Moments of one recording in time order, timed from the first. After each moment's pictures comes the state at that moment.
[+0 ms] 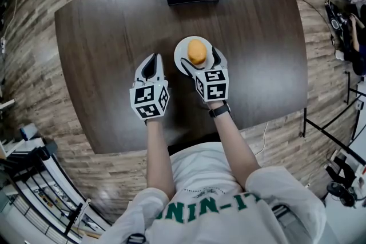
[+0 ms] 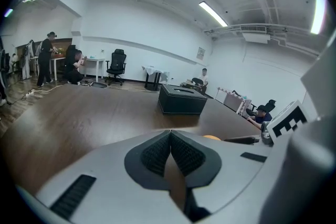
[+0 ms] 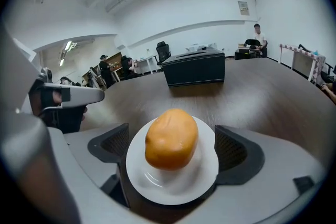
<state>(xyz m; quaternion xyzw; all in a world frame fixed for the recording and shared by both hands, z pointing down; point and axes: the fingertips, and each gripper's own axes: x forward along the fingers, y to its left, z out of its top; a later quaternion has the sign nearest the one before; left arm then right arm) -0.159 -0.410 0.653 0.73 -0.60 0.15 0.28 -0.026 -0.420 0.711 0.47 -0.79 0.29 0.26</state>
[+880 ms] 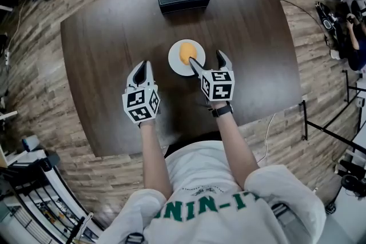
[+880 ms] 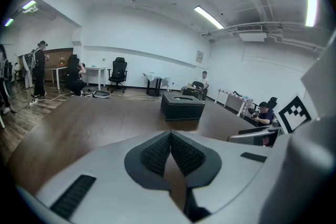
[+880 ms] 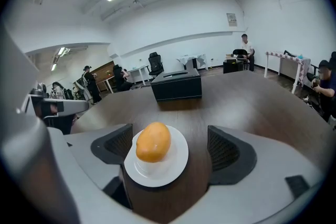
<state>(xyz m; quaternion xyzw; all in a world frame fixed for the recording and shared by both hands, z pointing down) -0.173 -0.380 0.615 0.73 -0.62 0.15 0.25 0.029 -0.409 0.656 0.52 -0.78 0.27 0.22</state>
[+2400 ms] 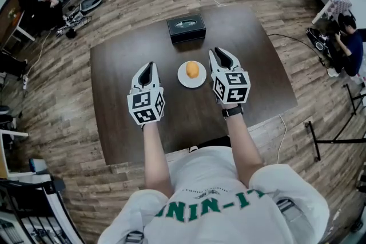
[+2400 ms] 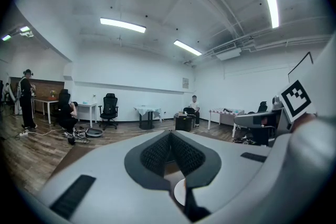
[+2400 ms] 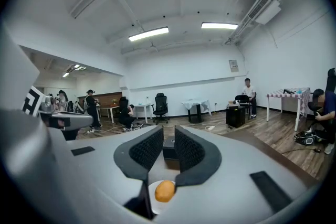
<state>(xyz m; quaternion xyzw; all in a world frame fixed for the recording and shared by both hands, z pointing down) -0.163 -0.308 0.412 0.78 -0.62 0.07 0.08 0.048 -0.343 0.409 0.55 -0.82 0.10 0.06</state>
